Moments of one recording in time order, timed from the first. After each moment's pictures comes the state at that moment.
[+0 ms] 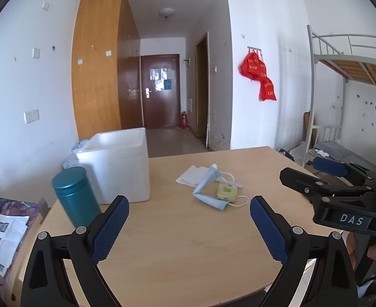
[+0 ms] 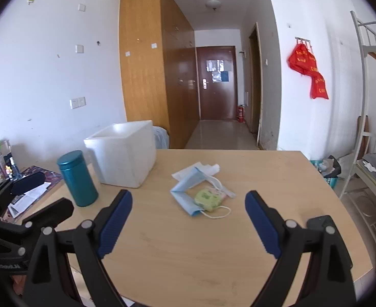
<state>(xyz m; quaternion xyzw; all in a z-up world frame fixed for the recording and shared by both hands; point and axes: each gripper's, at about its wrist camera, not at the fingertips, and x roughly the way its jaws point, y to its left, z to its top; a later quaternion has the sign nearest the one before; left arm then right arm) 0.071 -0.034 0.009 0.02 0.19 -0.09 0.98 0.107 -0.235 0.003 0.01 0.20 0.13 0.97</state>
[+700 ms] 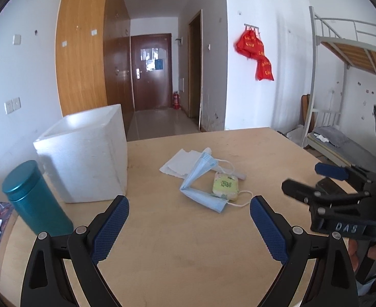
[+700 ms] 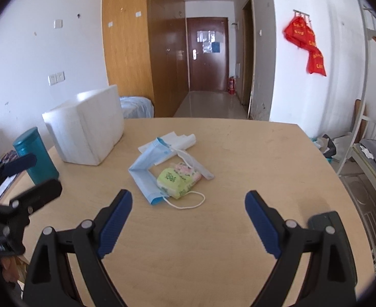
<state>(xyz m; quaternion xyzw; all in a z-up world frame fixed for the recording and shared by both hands) 0.178 -0.061 -0.033 0.03 0.25 -0.10 0.96 0.187 -0.264 -0.050 0.00 0.28 0.11 0.95</state>
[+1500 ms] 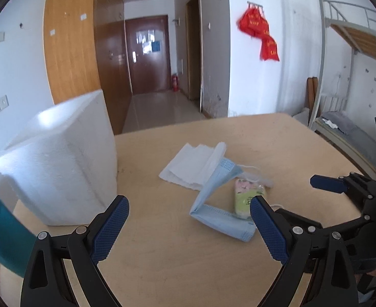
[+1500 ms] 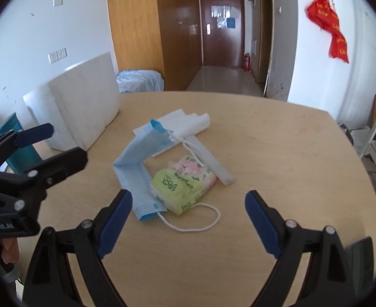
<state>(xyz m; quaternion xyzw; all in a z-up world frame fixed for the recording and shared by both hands) 0.289 -0.069 -0.060 0.05 0.31 -0.11 0.94 0.266 -0.246 -0.083 -0.02 0.35 0.14 0.92</state>
